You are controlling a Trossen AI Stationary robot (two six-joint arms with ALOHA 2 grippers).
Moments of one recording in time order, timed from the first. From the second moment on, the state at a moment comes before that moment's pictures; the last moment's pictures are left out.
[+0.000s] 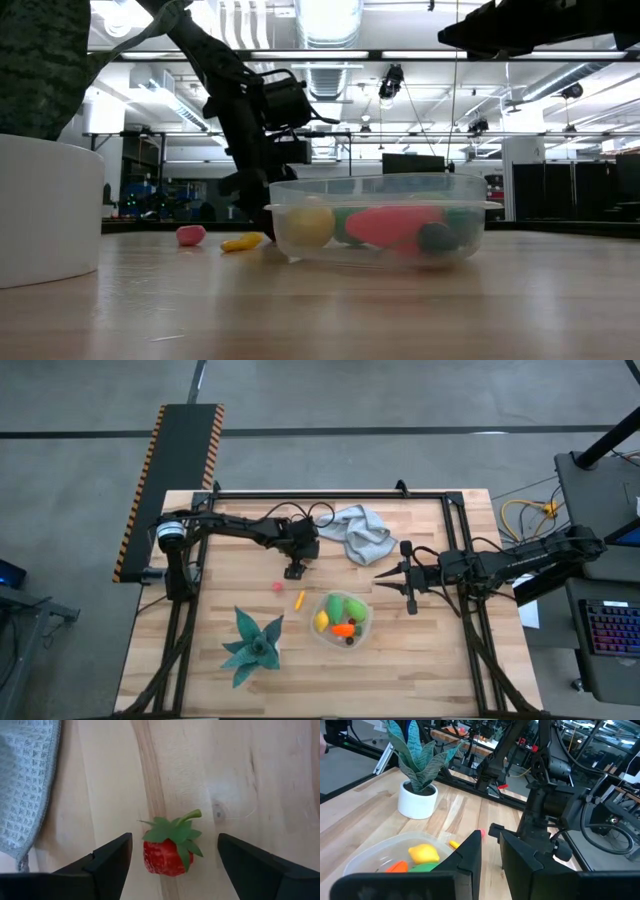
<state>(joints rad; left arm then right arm) 0.33 1.84 1.10 -0.38 0.05 0.50 0.18 0.86 0.42 0.29 0.13 -0.31</state>
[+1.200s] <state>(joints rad) 0.29 1.83 1.16 -0.40 0.04 0.51 0.18 0.87 0.42 0.28 0.13 -0.31</state>
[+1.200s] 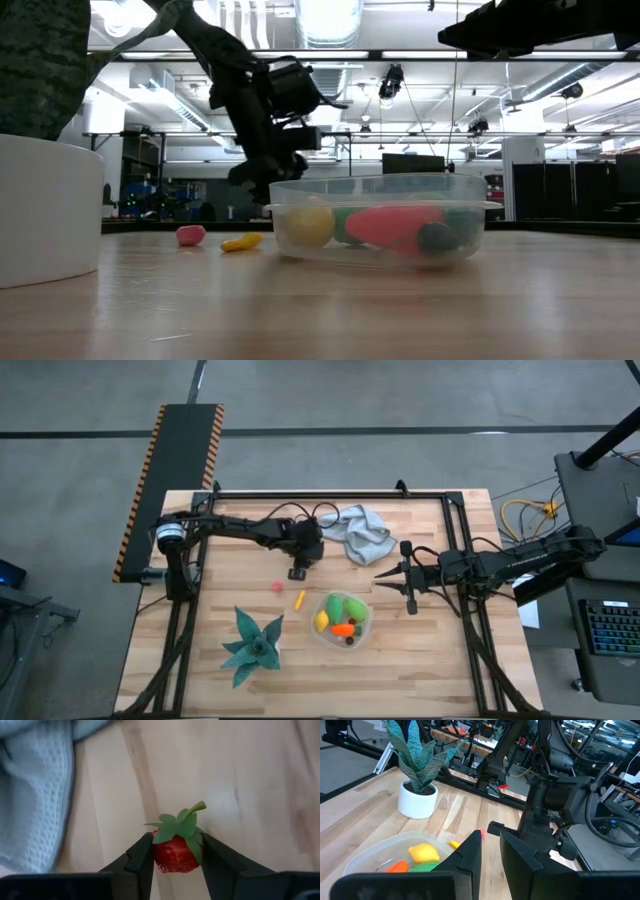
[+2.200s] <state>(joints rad) -0.06 1.79 1.31 -0.37 0.17 0.50 0.18 0.86 0.42 0.28 0.13 -0.32</state>
